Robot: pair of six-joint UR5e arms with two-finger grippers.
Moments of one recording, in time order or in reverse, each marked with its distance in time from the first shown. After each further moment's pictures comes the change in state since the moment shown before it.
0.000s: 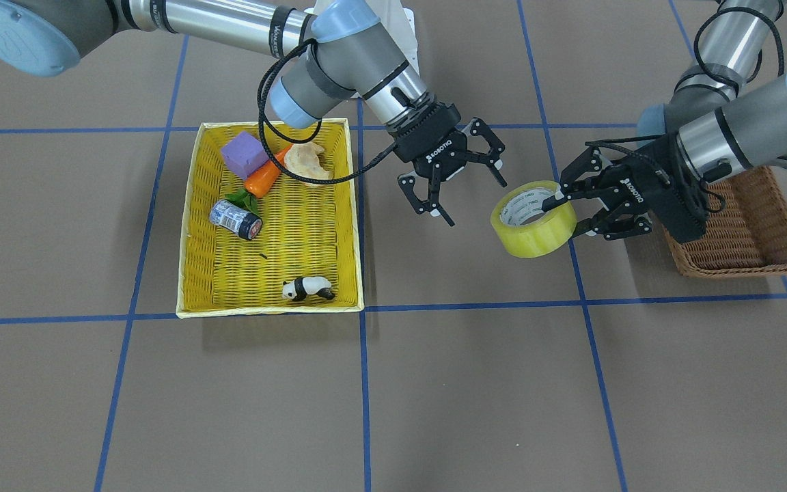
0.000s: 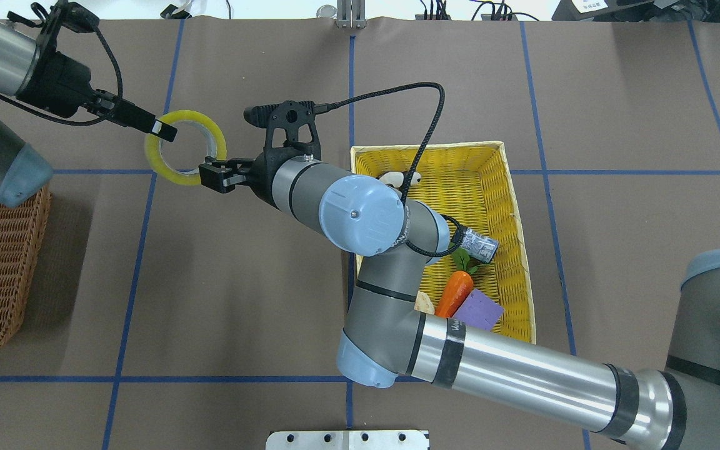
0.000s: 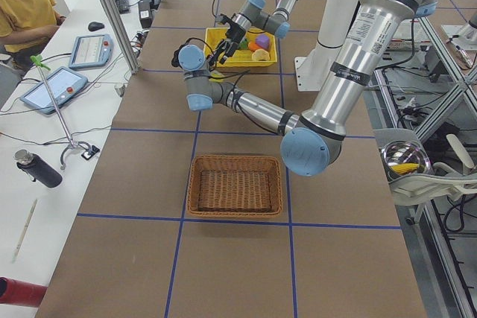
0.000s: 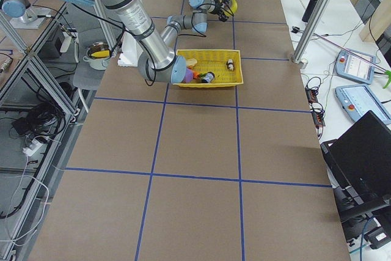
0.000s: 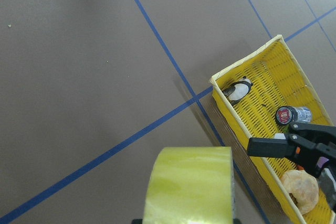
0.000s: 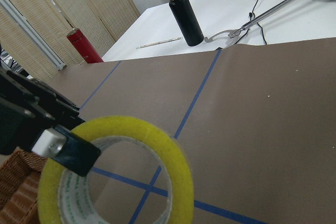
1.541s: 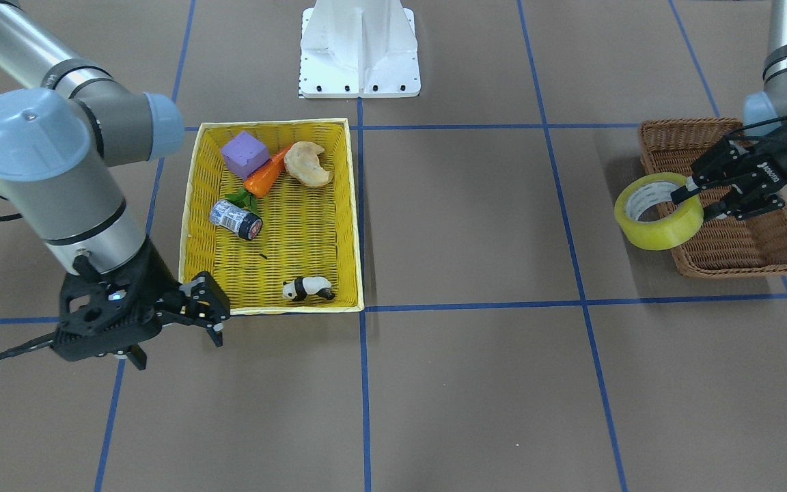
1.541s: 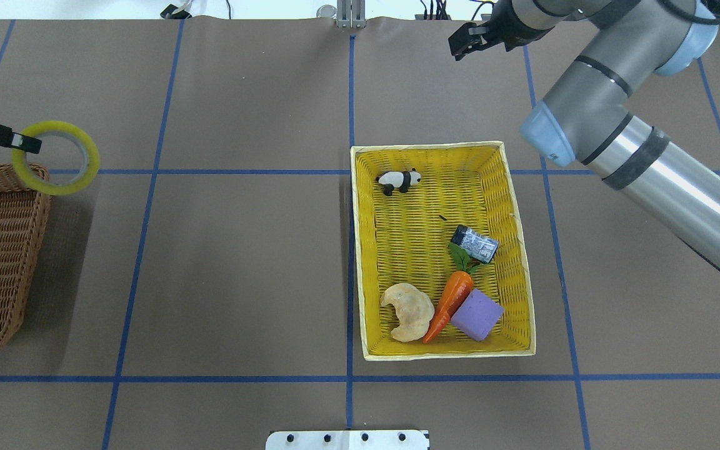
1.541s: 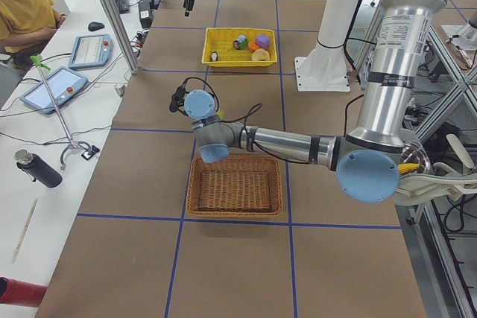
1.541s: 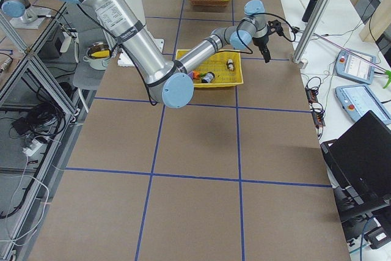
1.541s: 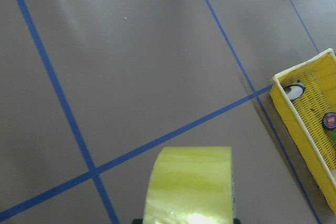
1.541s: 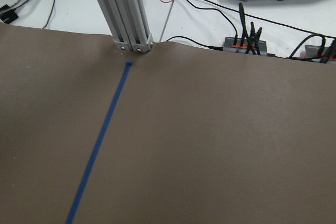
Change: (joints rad) left arm -0.212 0.287 0.002 -0.127 -0.092 0.003; right arm 0.584 -0.203 0.072 -0.586 0.605 -0.364
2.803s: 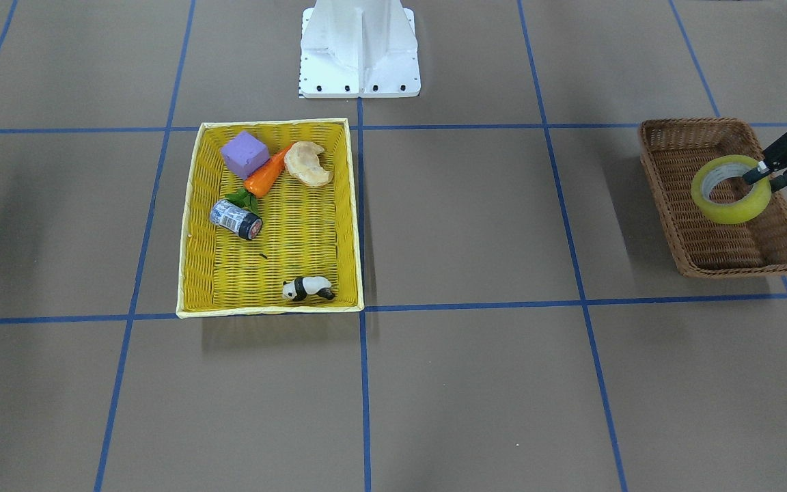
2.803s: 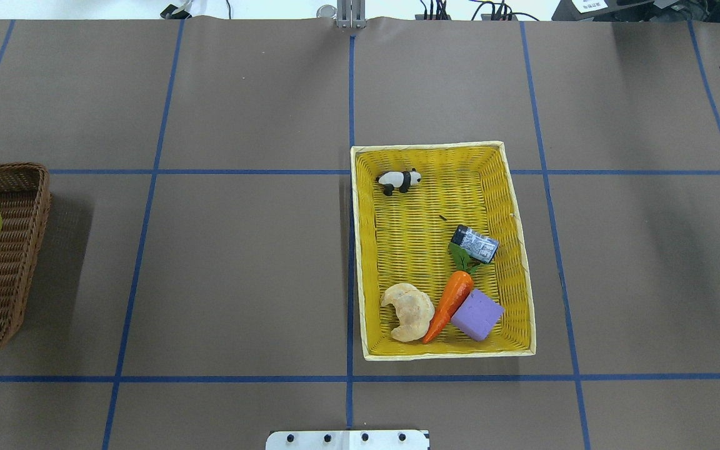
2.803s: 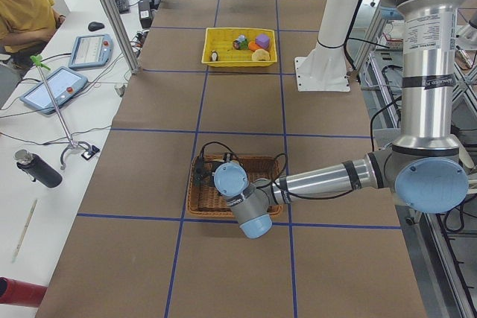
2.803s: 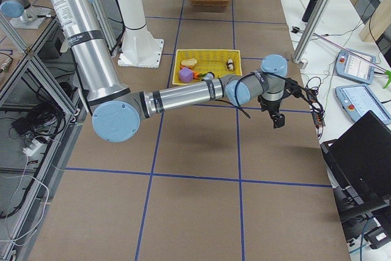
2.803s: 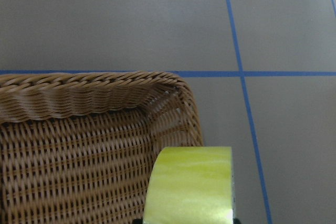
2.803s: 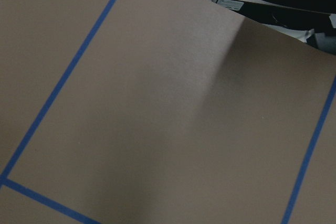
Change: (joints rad) left arm -0.088 0.194 0.206 -0.198 -0.029 -0.012; right arm 0.444 -0.352 0.000 -0.199 0.267 -0.754
